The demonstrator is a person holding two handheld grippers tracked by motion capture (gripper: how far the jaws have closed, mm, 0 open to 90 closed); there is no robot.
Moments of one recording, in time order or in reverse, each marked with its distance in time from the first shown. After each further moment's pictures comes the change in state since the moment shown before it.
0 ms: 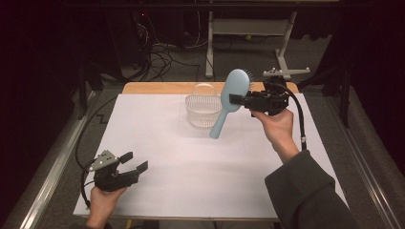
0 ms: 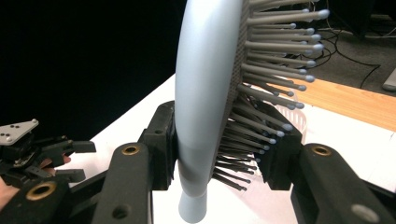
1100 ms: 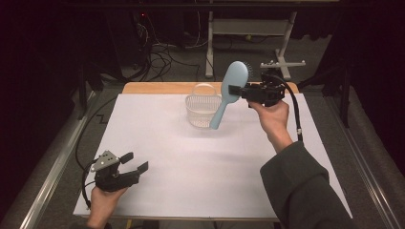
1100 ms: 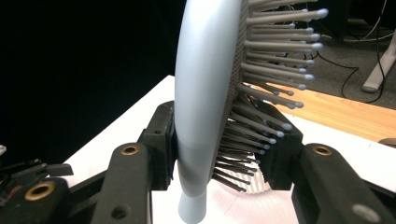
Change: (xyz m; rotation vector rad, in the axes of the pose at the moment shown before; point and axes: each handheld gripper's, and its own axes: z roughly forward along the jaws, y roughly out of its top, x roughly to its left) left arm 0.000 -0.001 0.002 0.009 0.008 0.013; right arm -0.015 0.013 0.016 -0.022 -0.058 0.024
